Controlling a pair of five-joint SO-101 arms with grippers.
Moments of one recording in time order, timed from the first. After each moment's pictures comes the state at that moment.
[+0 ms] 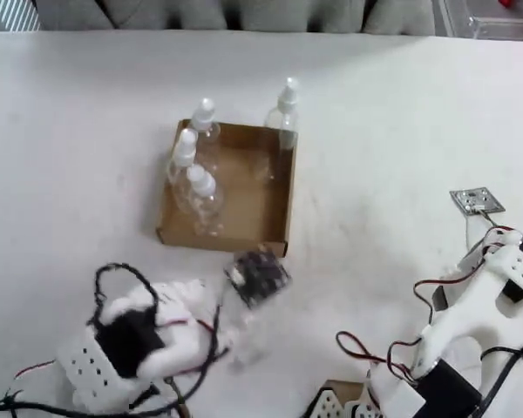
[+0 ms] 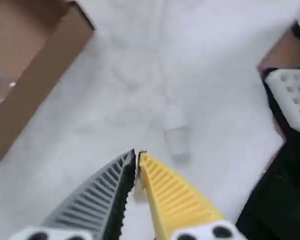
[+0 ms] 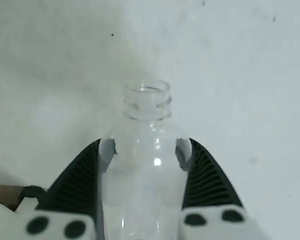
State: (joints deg) left arm 46.9 -67.0 58.5 84.1 -3.6; right arm 41.3 -18.6 39.3 71.5 54.1
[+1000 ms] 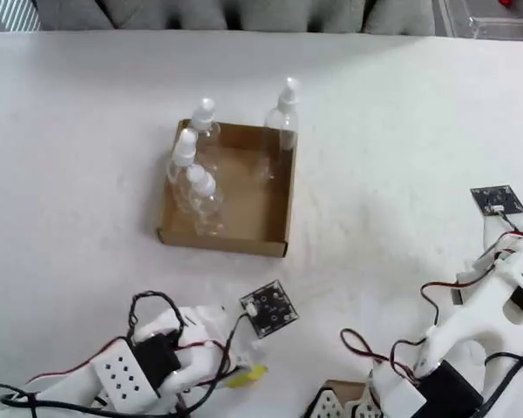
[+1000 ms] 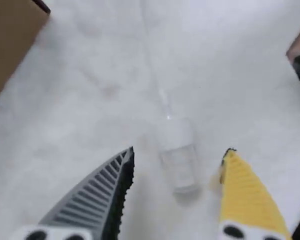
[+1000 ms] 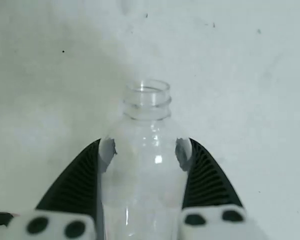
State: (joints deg) left arm 49.5 -72.9 88.4 57.3 -4.9; right arm 44.8 -18.6 39.3 64.4 54.1
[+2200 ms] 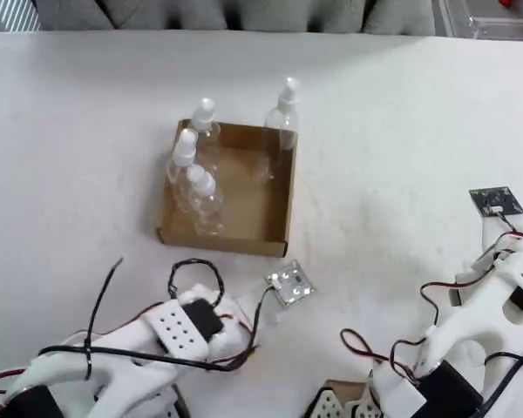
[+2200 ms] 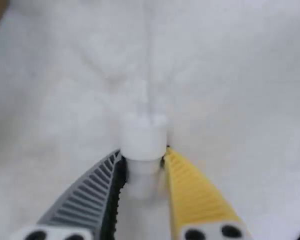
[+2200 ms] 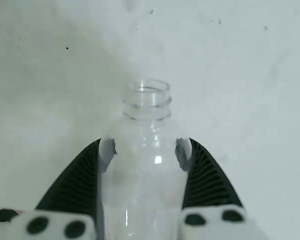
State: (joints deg) left arm 46.5 -34.5 74.4 47.9 -3.7; right arm 44.8 -18.6 39.5 65.1 54.1
